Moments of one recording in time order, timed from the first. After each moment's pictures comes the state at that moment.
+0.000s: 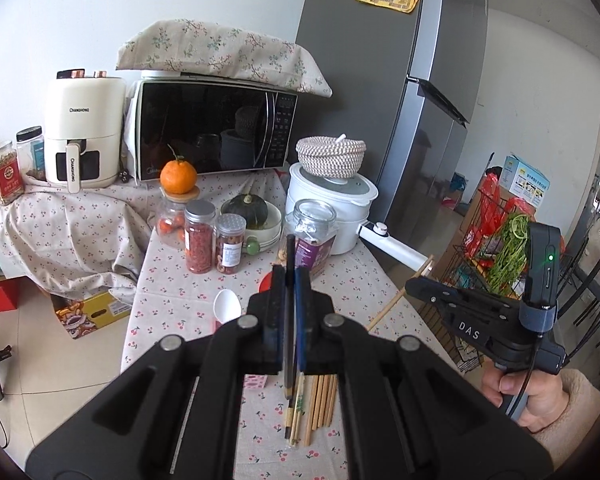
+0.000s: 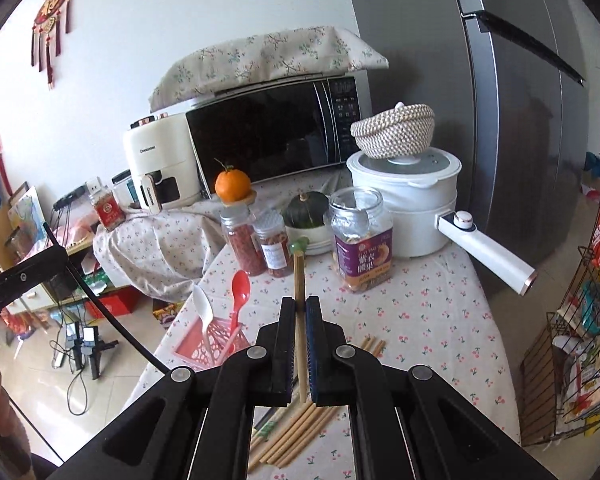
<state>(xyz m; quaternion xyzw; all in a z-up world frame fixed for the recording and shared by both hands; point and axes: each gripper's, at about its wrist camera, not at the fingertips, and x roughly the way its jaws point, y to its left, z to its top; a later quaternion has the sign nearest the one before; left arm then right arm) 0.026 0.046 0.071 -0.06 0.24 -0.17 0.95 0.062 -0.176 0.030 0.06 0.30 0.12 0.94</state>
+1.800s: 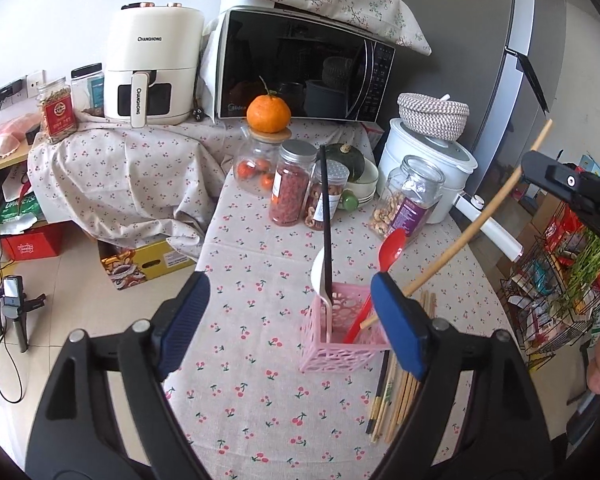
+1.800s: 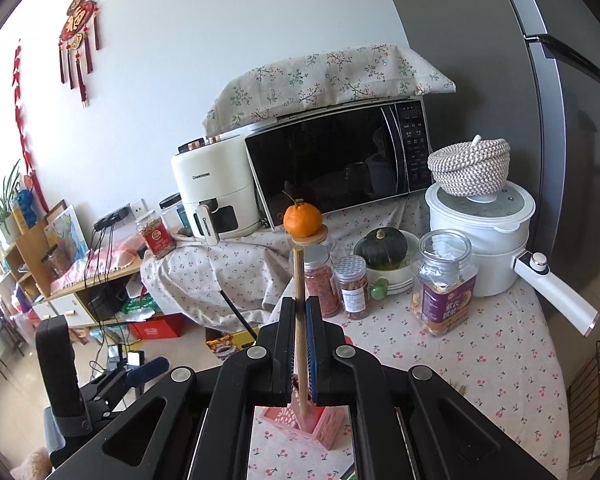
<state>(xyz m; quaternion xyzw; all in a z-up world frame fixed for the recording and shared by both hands) 0.075 0.097 -0.002 -0.07 0.34 -0.05 0.94 0.101 -0.096 0.064 0.09 0.29 0.19 0.93</state>
